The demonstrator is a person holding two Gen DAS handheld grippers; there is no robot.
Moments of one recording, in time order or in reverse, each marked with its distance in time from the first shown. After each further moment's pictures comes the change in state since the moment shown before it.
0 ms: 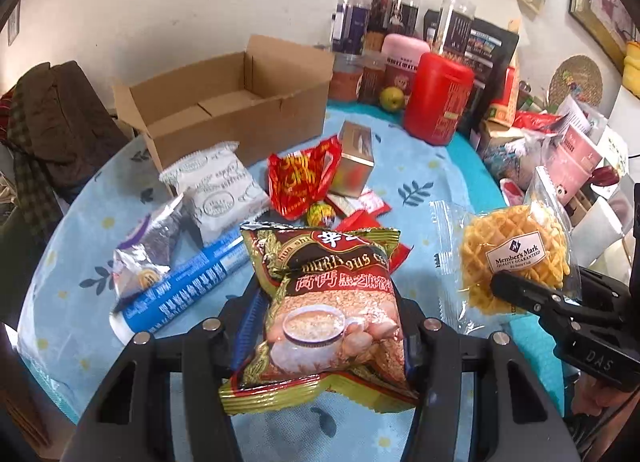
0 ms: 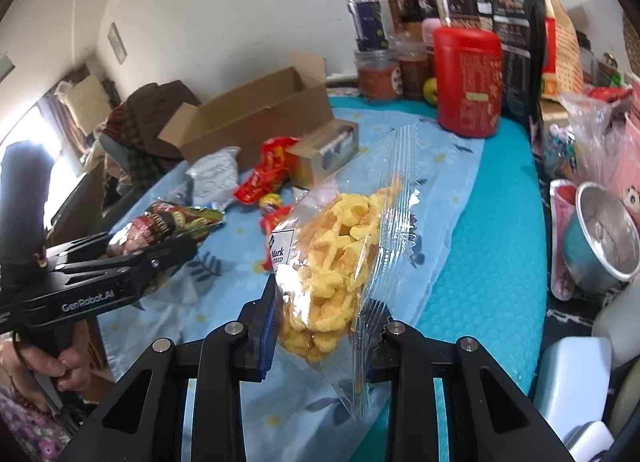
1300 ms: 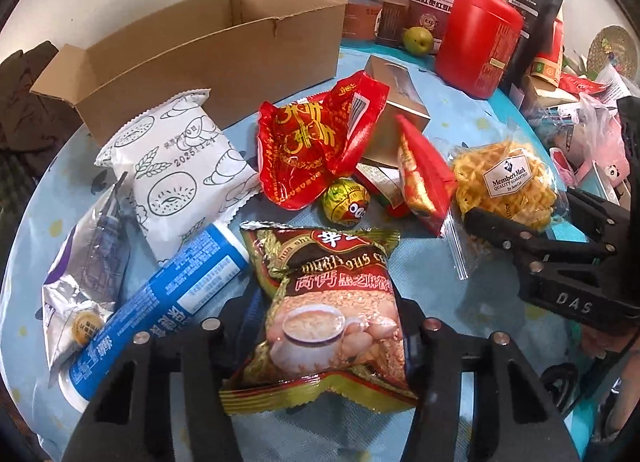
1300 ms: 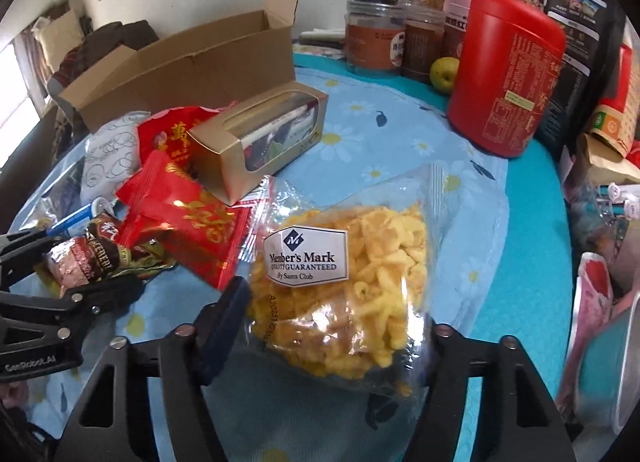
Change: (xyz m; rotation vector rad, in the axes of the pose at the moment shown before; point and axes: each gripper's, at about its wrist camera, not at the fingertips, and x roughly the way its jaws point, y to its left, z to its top) left arm 0.097 0.010 0.013 0.022 0.194 0.032; right arm 0.110 -0.037 0.038 -0.115 0.155 -0.147
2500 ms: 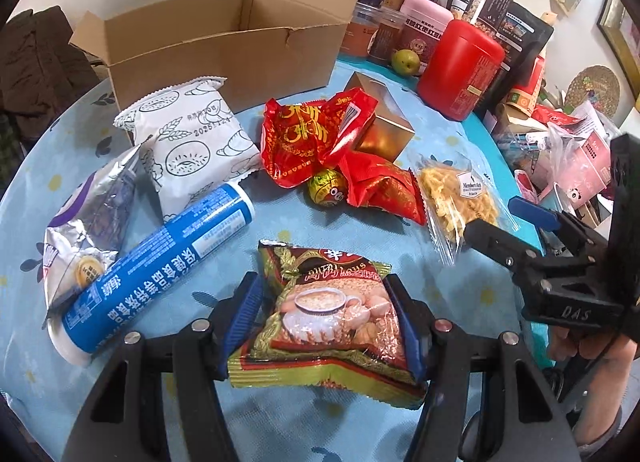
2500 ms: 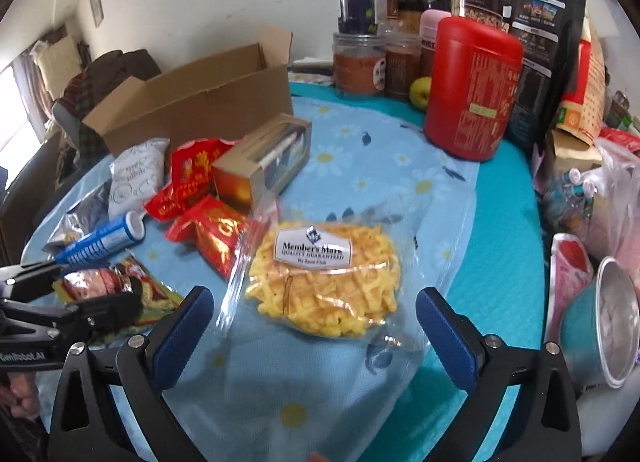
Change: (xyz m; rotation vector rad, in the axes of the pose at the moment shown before) left arm -0.023 0.011 -0.018 -0.095 -0.033 -0.127; right arm -0.032 0.001 -0.008 0.047 -0.066 -0.008
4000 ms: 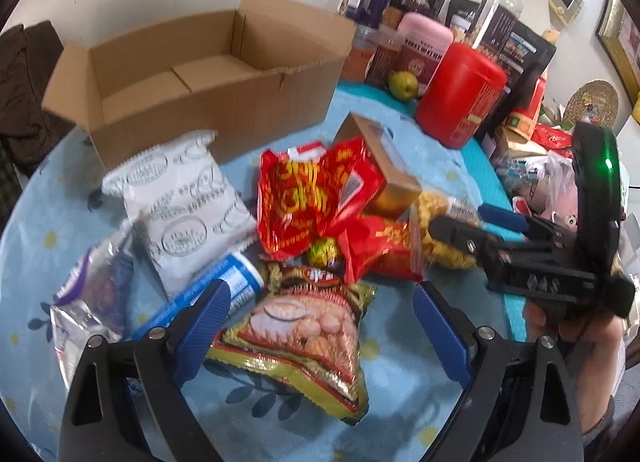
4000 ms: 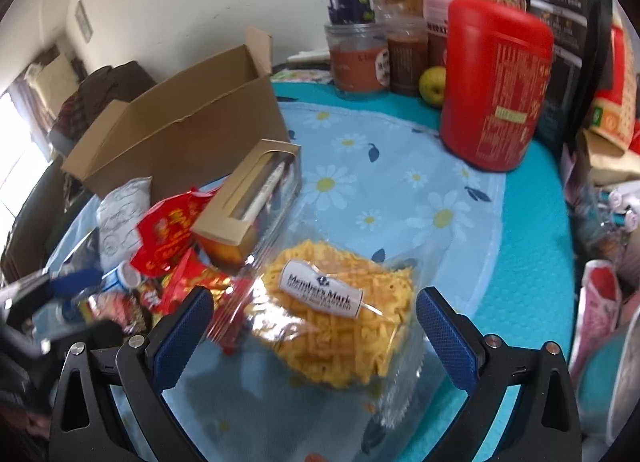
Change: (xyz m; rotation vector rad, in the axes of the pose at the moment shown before) left arm 0.001 0.003 0.037 0.008 -0.022 -0.025; right arm 0.035 -0.014 0.043 0.093 0.056 0.055
